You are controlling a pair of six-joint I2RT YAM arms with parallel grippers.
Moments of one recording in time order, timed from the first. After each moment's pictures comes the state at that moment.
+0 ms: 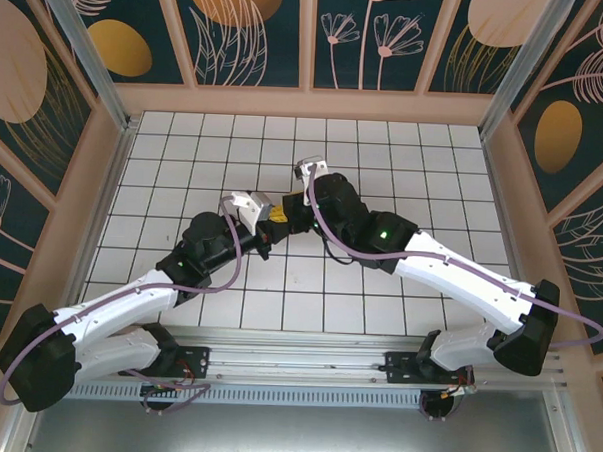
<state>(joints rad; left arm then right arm) -0.74 1.06 0.55 0.45 0.23 -0.19 1.05 1.34 1.32 -0.46 0.27 0.44</state>
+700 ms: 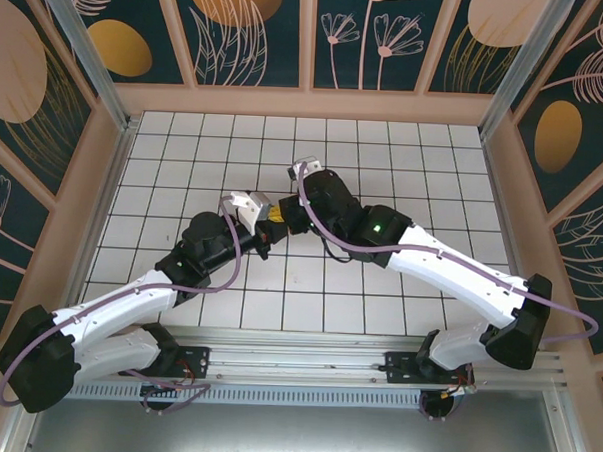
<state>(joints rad) -0.74 1.05 0.55 0.43 0.22 -0.19 1.05 1.39 1.39 -0.57 0.27 0.43</state>
